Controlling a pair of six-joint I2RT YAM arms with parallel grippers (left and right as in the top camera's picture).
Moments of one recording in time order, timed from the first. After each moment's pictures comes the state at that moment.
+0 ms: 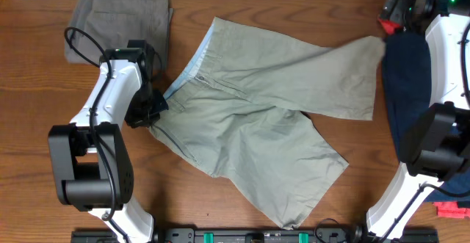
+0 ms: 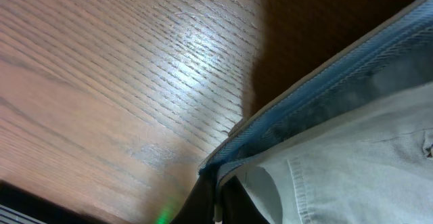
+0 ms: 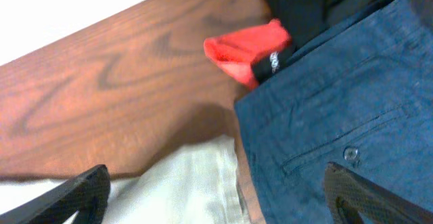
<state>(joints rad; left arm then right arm) 0.00 1.86 1.33 -1.21 -0.08 -0.51 -0.20 2.10 2.01 -0.88 0.04 0.23</state>
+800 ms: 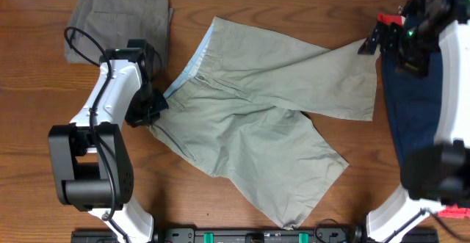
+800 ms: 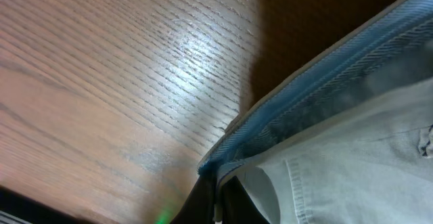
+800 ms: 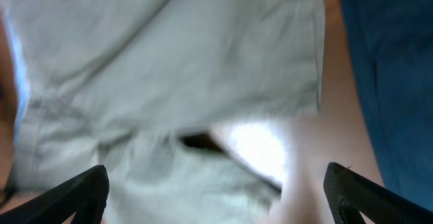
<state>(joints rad) 0.00 1.86 1.33 -1.20 -0.08 -0.51 -0.16 1.87 2.05 -1.56 -0.25 0.23</state>
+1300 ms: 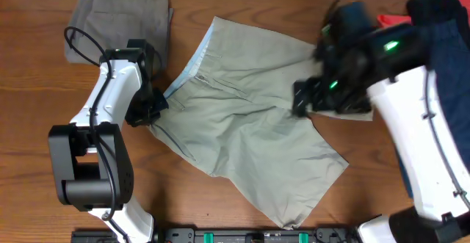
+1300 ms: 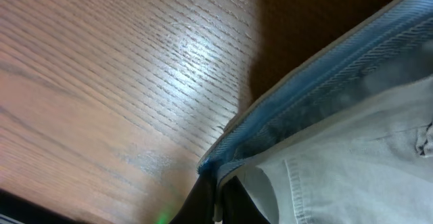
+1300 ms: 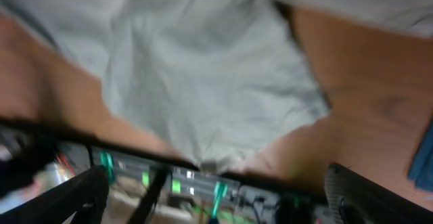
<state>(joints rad) 0.00 1.86 1.33 -1.19 -0.08 -0.51 0.43 1.62 1.83 -1.69 -0.15 0.30</state>
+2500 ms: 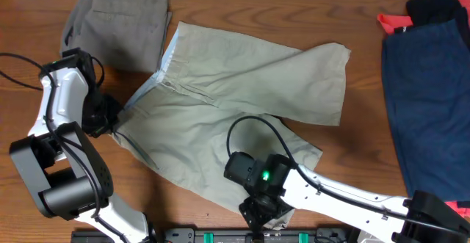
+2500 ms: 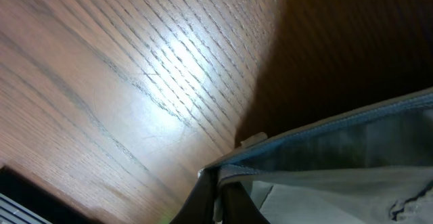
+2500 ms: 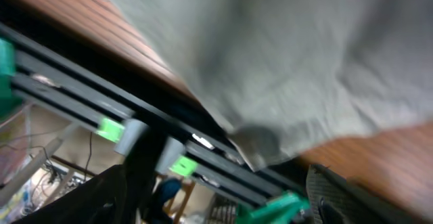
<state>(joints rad) 0.34 1.86 1.33 -1.18 -0.08 -0.52 1.12 1.54 0.97 -1.12 -0.25 0.60</state>
